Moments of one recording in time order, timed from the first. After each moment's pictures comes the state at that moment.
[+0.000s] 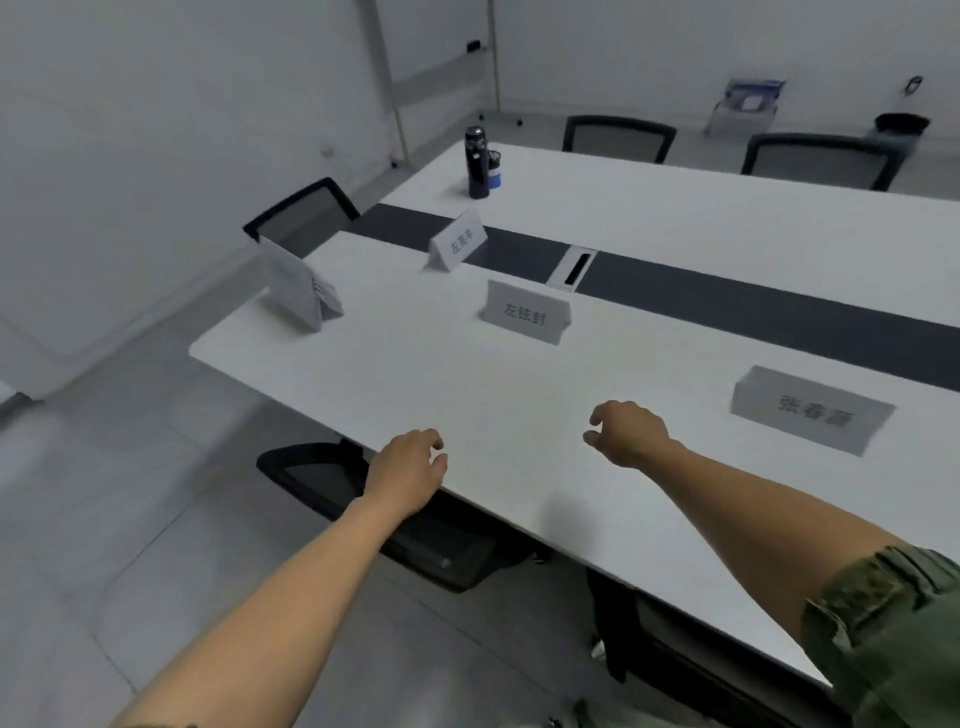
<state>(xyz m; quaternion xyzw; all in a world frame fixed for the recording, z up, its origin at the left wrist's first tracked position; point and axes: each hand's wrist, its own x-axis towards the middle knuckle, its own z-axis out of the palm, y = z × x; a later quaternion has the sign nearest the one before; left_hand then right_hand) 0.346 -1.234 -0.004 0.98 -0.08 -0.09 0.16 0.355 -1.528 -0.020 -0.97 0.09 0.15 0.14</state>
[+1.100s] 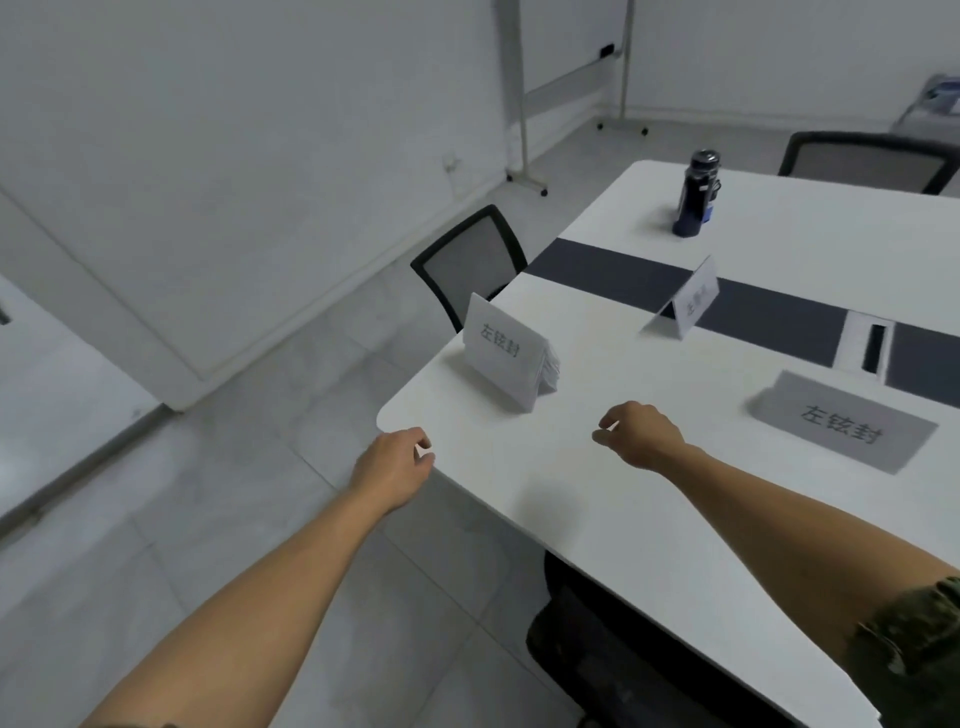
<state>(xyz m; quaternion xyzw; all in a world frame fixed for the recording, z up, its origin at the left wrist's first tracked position) 0.634 -0.803 0.028 0.98 0.02 -0.06 0.16 0.686 -1.124 -0.018 -0.96 0.05 0.16 0.25</state>
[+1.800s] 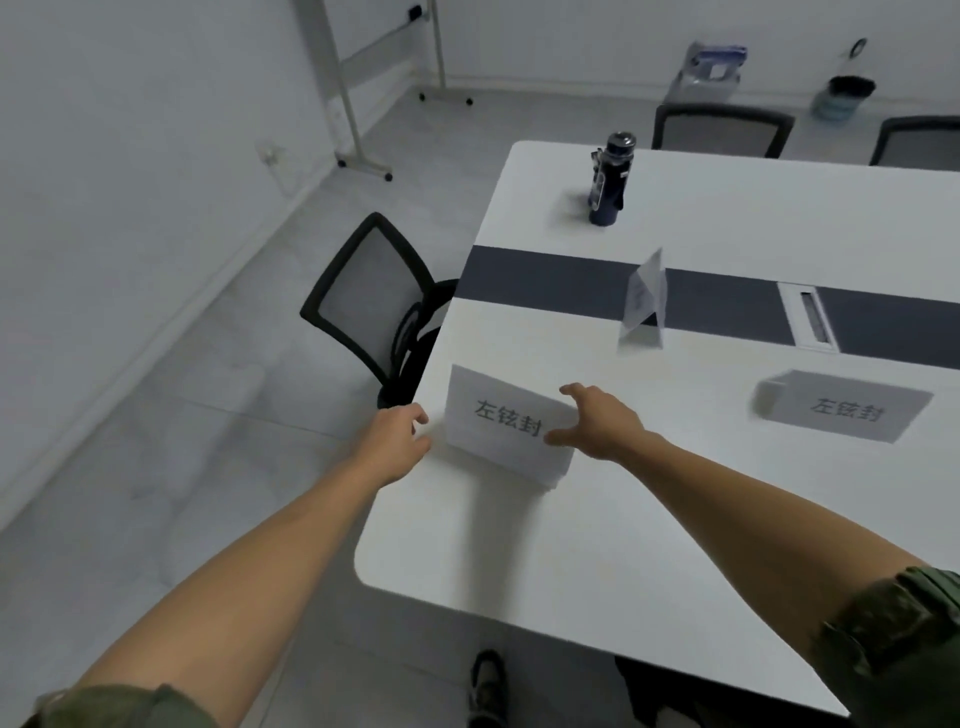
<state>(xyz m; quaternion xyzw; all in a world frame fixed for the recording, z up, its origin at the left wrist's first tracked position) 0.970 -0.736 -0.021 0.95 -0.17 -0.17 0.20 0.882 -1.003 -0.024 -0.94 0.20 0.15 0.24</state>
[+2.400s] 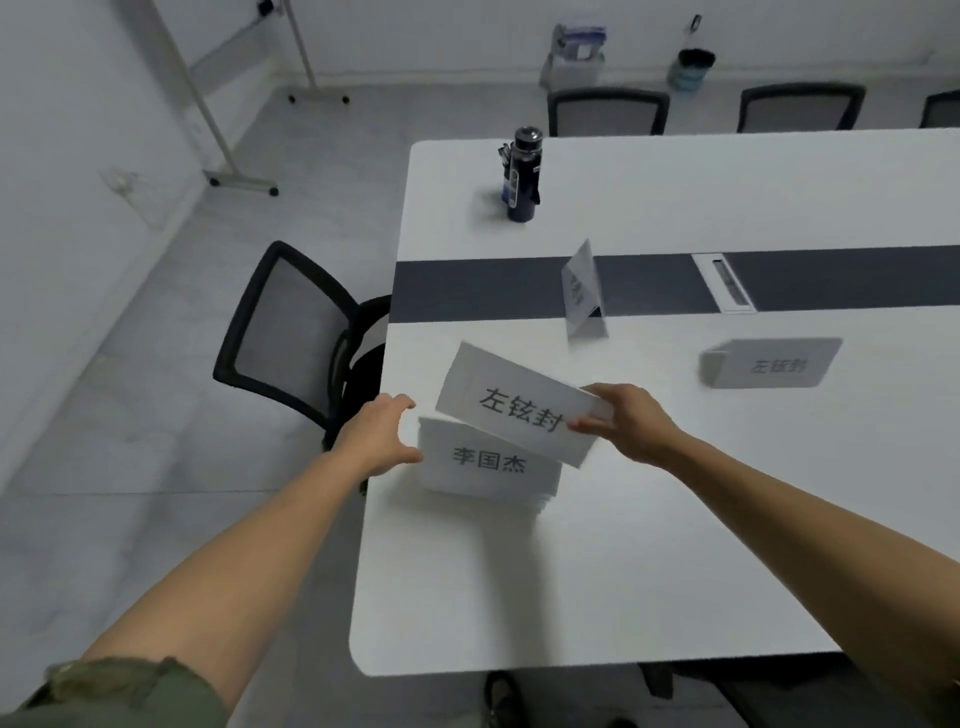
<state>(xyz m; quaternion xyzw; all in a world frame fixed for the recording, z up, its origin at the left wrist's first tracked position) 1.073 -0.777 -0.026 0.91 -0.32 -0.22 0.10 0.867 -1.043 -0.014 -0.87 0.26 0.01 0.41</state>
